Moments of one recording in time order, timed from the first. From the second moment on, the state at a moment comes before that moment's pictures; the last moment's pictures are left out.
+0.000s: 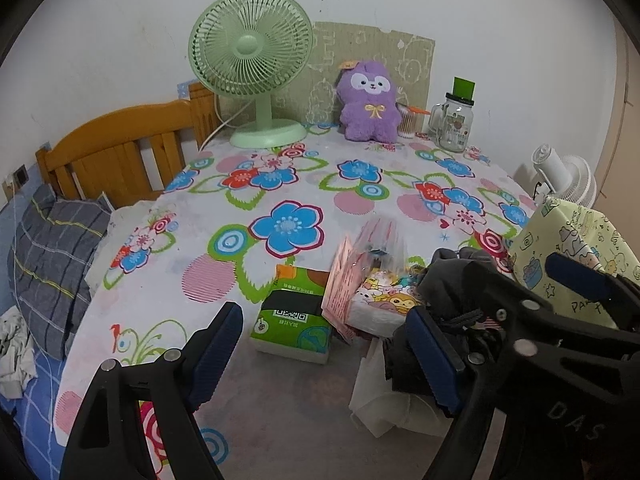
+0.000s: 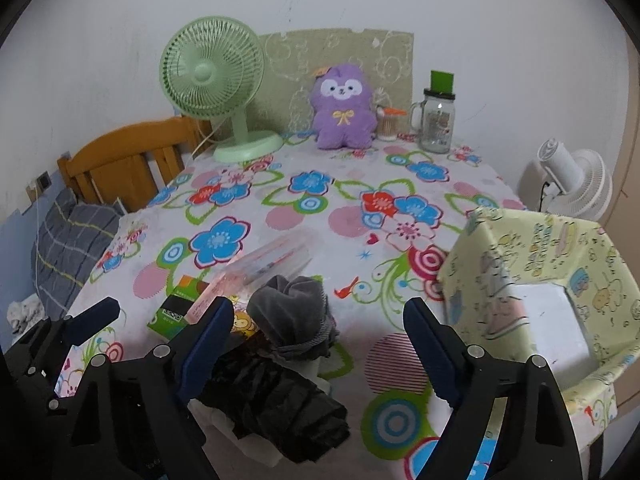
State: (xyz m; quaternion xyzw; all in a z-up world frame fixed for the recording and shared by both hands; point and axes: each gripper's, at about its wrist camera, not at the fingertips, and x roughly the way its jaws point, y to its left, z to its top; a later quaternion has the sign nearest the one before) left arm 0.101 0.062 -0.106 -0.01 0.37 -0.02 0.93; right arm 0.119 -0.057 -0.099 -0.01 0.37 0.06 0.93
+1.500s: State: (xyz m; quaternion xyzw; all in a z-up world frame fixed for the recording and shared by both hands) left arm 0.096 0.034 -0.104 -0.02 0.38 -0.06 0.92; right arm 0.117 -0.080 -0.092 0.02 0.37 0.06 0.93
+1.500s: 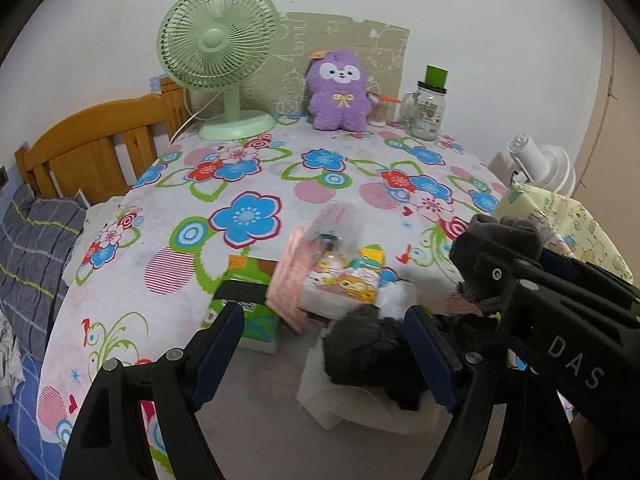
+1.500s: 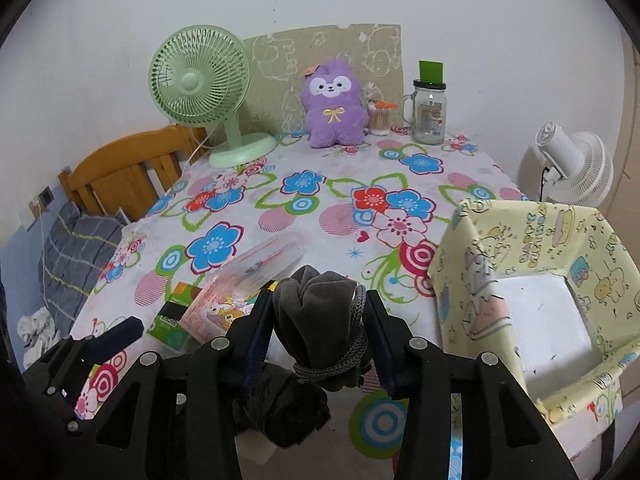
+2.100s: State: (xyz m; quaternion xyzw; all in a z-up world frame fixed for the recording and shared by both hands) left arm 0.100 0.009 -0.119 -0.02 0.41 -0.11 0.91; right arm 0.112 -0.083 -0.110 0.01 0.40 0.07 0.92
